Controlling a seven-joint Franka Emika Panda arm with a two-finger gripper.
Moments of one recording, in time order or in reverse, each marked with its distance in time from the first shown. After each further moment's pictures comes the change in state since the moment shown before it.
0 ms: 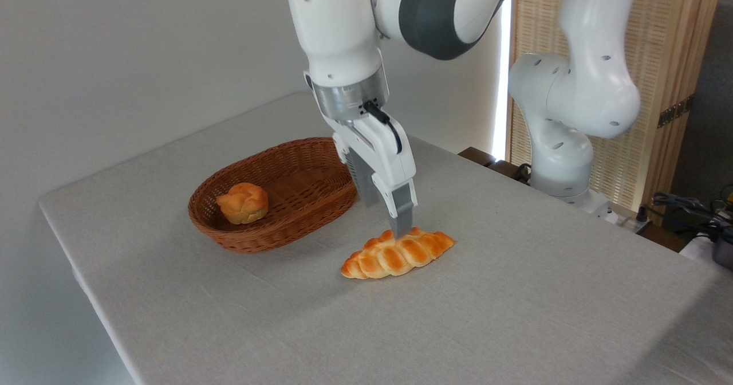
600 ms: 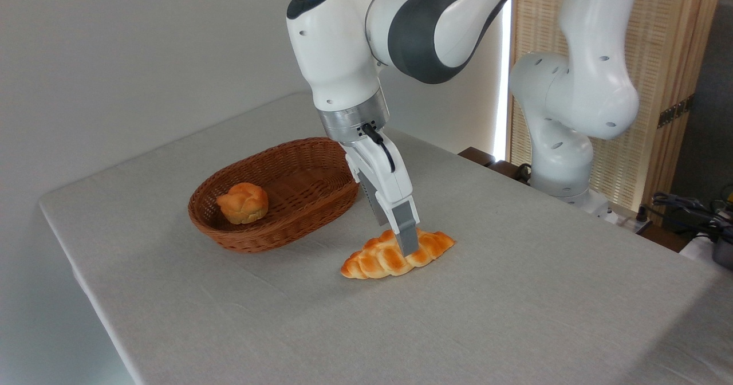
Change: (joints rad) arm -0.044 0.000 0.000 -0.092 0.068 0.081 0.002
